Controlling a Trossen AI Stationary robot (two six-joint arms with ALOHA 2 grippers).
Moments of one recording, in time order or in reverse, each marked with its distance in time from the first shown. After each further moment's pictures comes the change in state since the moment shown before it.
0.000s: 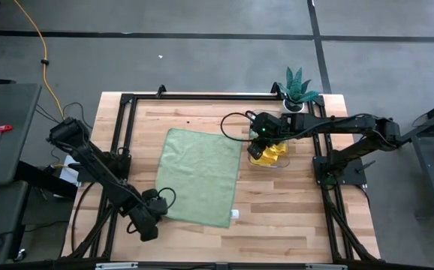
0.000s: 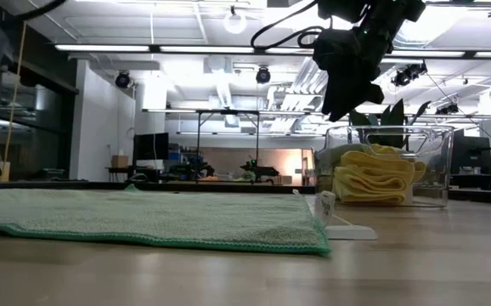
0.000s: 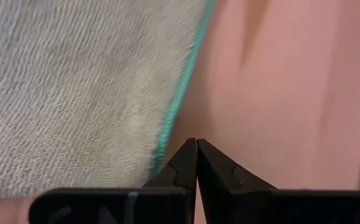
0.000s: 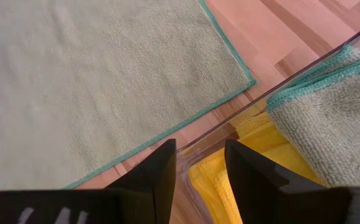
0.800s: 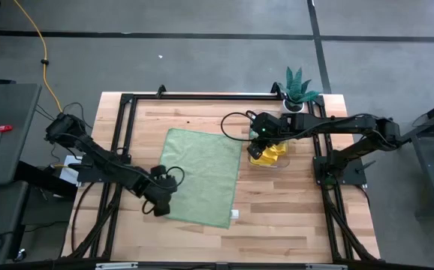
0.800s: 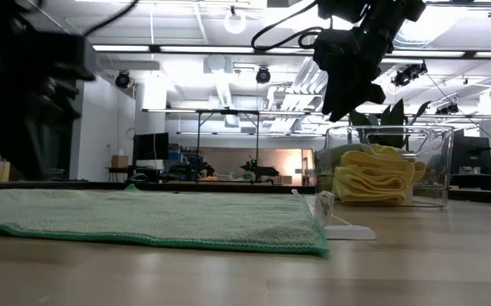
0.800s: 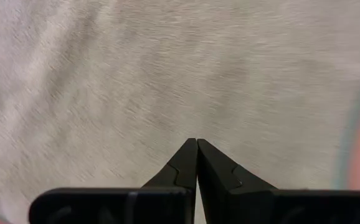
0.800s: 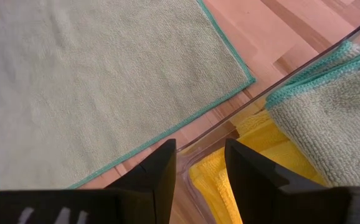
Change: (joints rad) left arm 0.283 -0.081 -0.005 -0.161 -0.128 0.312; right arm 0.000 0.000 0.000 -0.003 0.002 0.025
